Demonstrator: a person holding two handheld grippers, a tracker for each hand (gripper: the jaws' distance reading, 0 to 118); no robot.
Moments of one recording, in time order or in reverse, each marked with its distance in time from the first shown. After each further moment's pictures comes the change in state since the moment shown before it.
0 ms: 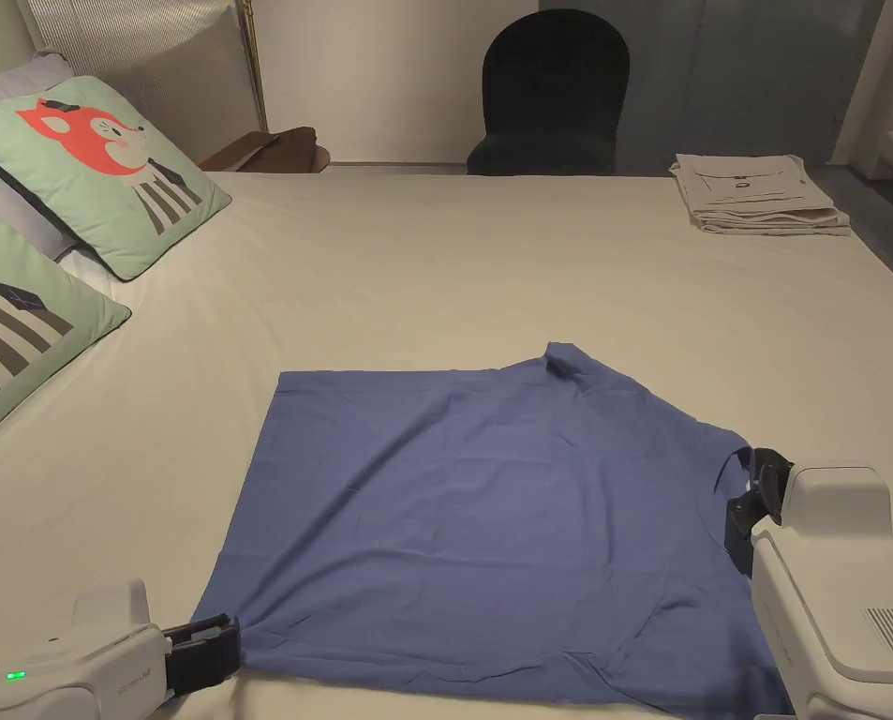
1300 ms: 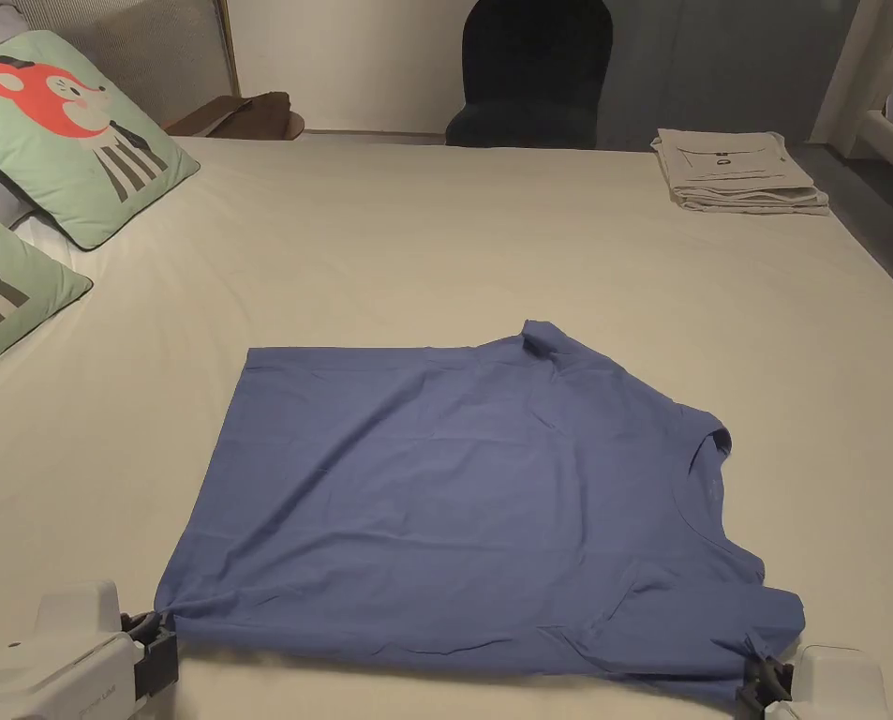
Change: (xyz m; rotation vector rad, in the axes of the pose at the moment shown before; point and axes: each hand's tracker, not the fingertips) left arm 0.017 -0.005 0.020 0.044 -0.058 -0.063; right arm 0.039 -0.119 0.010 -0.469 0.025 -0.103
